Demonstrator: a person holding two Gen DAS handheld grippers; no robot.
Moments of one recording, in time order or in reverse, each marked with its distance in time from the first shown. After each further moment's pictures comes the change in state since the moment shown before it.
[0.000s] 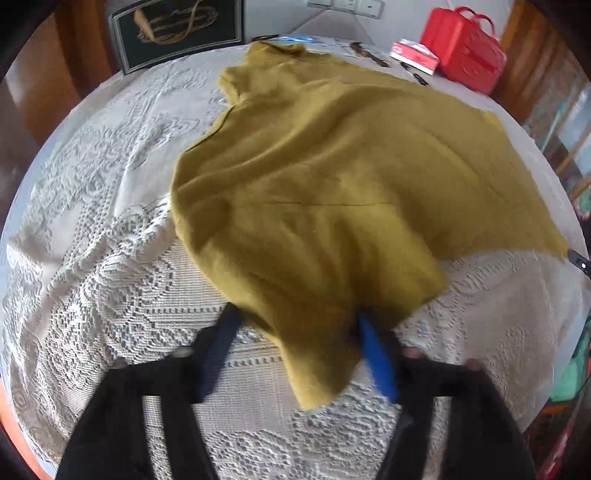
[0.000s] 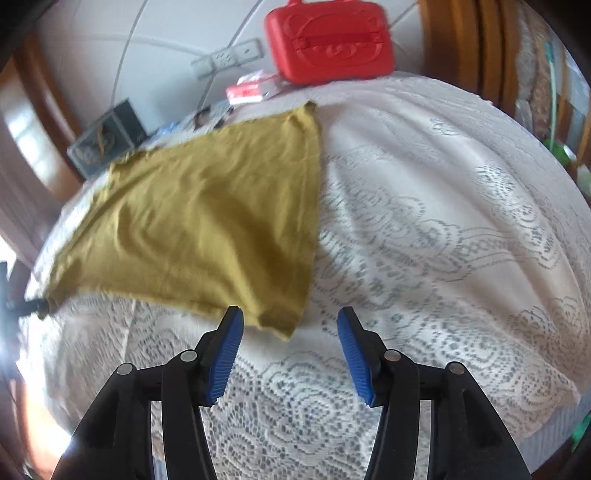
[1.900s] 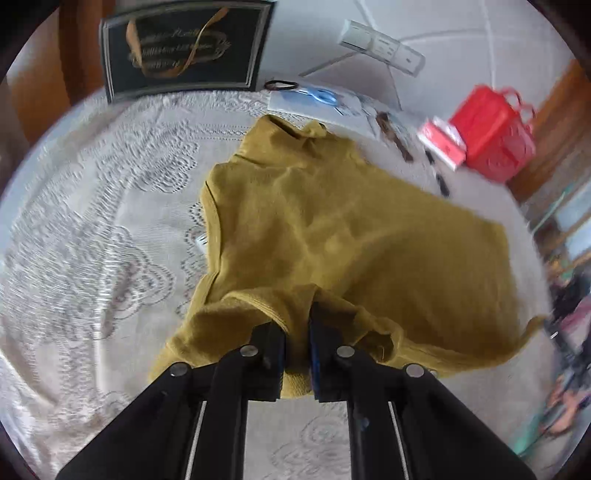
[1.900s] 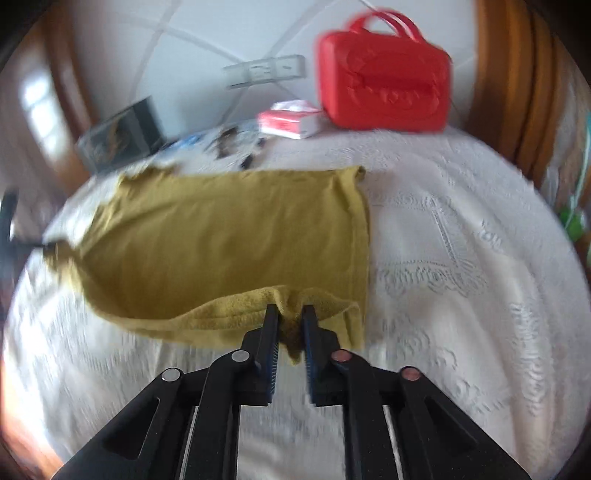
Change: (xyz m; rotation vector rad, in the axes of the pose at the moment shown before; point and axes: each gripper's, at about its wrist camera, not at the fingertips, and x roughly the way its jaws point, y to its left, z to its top) left arm 0.017 0.032 0.180 -0.245 -0.035 -0.150; right arm 0.024 0.026 0.122 -0.071 -0.036 -0.005
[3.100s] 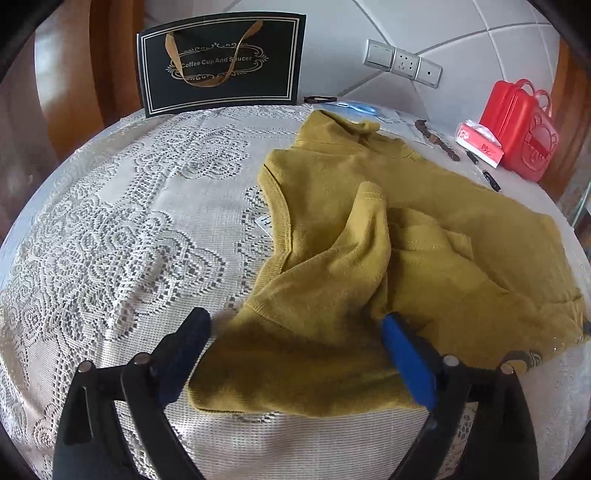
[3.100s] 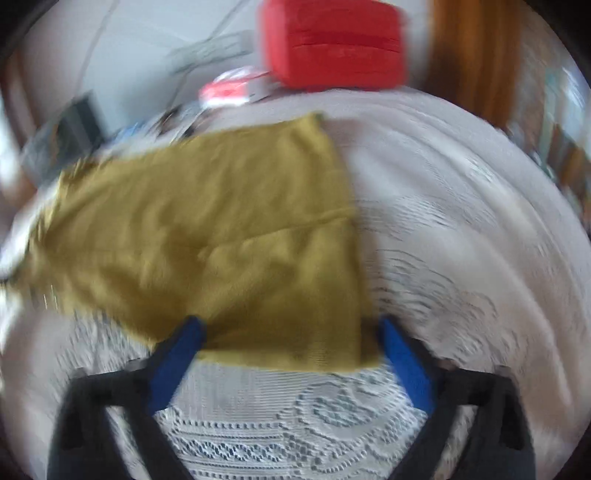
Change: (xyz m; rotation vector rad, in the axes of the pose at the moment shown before) left arm 0.040 0.030 -0.053 0.097 -0.225 0.205; right arm 0.056 -0.004 -0.051 0.129 -0.011 -0.176
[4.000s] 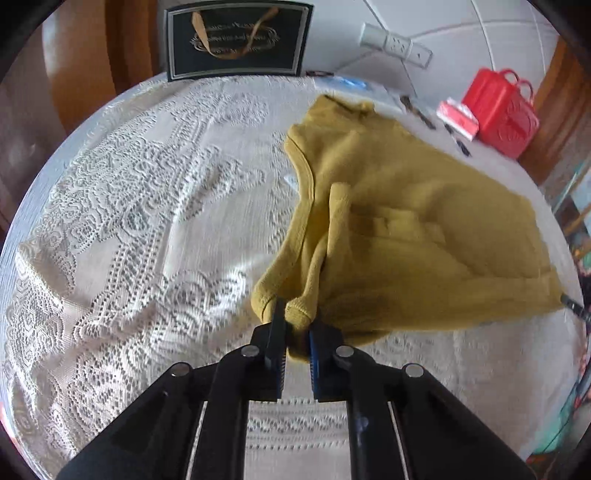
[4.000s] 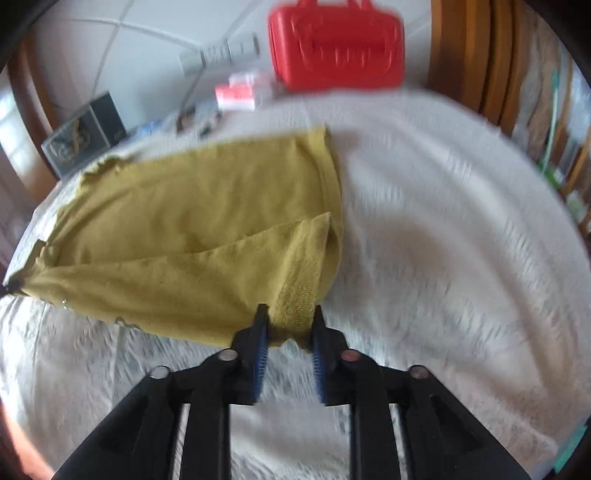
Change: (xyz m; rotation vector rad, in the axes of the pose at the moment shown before) left arm -0.077 0.035 -0.051 0.000 0.146 -0.064; right arm -0.049 -0.023 -0.020 -0.061 0.087 0.075
